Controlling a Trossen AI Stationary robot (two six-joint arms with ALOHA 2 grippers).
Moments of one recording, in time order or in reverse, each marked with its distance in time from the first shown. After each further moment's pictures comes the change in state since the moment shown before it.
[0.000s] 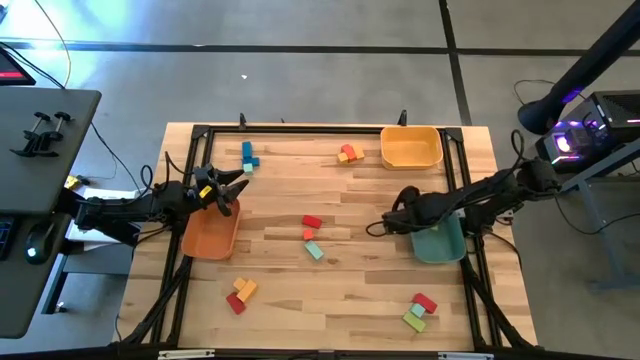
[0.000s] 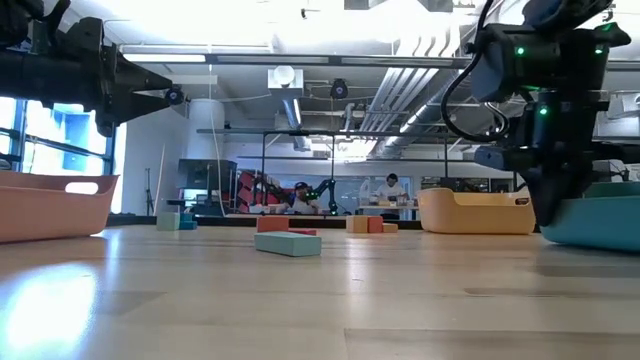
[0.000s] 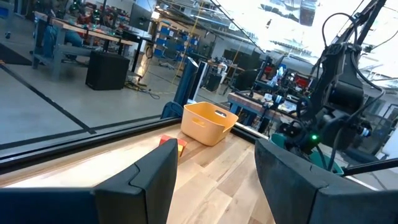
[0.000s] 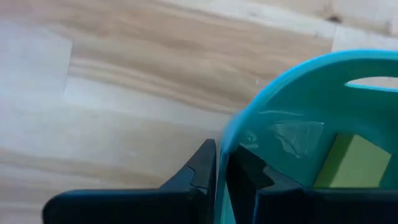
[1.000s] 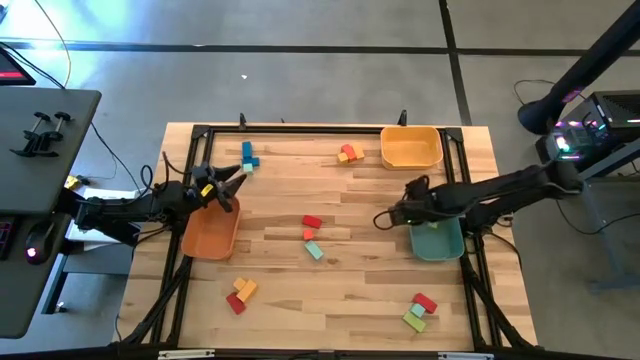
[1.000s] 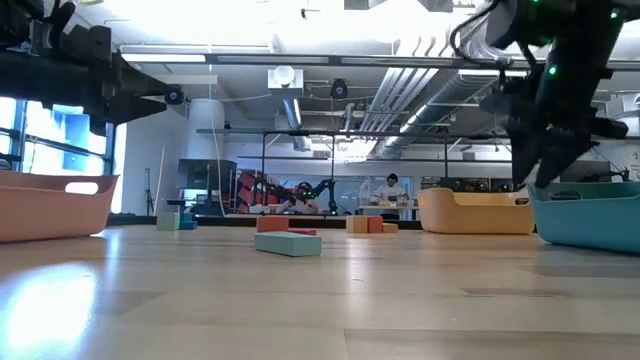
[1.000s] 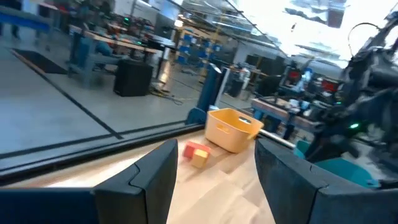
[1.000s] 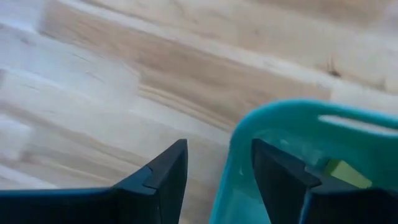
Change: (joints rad) left arm 0.000 0.000 0.000 0.000 -0.113 0.043; right arm -0.018 -0.267 0.003 -0.029 0.046 -0.183
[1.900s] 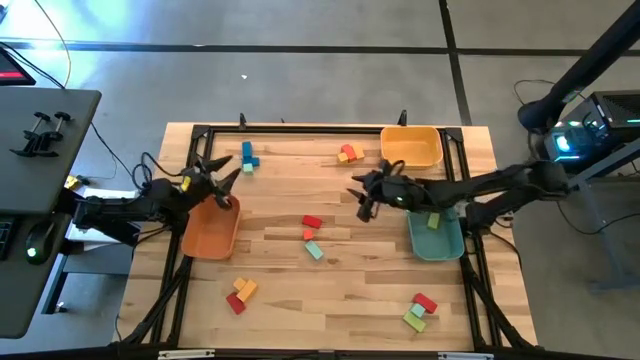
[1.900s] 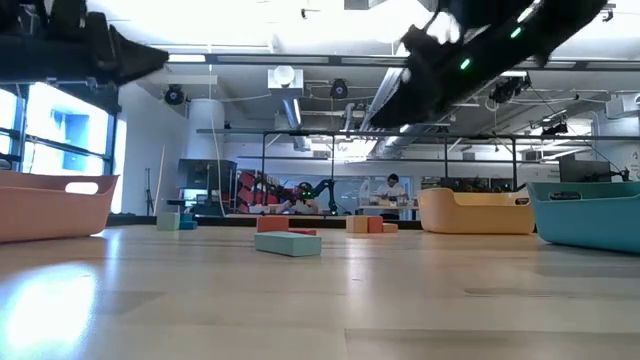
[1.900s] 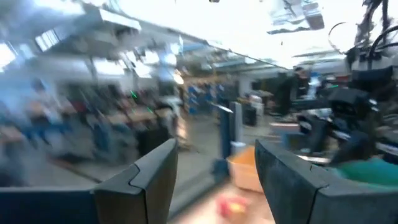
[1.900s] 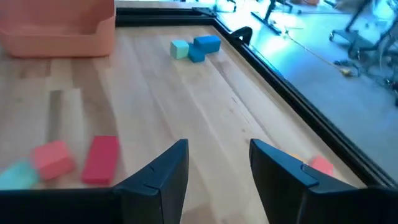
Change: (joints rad) left arm 0.000 0.037 0.000 0.312 0.022 0.547; right arm -0.160 0.211 -0.045 1.188 0.009 -1.340
